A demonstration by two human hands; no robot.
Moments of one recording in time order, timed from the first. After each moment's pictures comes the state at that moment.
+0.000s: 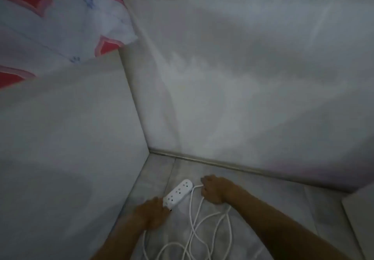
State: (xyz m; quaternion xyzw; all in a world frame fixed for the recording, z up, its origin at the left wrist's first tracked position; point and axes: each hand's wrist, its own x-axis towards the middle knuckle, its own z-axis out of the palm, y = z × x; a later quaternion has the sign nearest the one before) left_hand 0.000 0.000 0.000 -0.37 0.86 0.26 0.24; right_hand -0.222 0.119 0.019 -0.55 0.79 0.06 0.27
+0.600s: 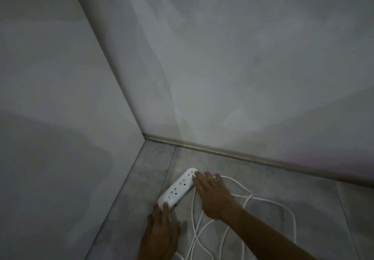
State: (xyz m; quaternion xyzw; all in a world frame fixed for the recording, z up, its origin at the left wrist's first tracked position) left_hand -0.006 0.039 -0.168 -0.46 0.85 0.22 0.16; right_hand -0.228 0.093 -0.127 -0.63 0.76 0.09 0.14
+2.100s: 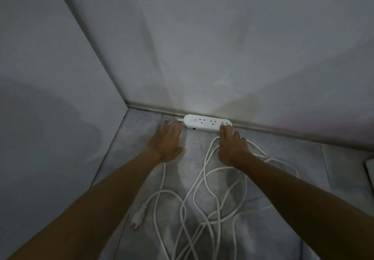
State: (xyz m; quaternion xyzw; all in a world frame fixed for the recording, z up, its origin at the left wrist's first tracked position) left_hand -0.143 -0.071 -0.125 -0.18 0.97 0.03 0.14; right_hand -0.311 0.107 -0.138 -0.43 0.88 0.14 0.14
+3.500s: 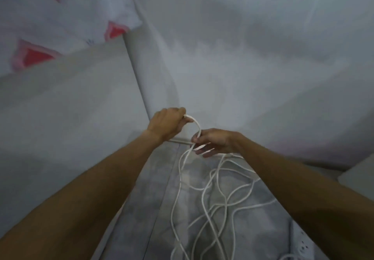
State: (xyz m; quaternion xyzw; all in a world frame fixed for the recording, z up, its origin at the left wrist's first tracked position) left_hand -0.088 -0.047 0.155 -0.21 0.96 0.01 -0.17; right_hand -0.234 0.086 0.116 -0.31 0.67 -0.33 0.59
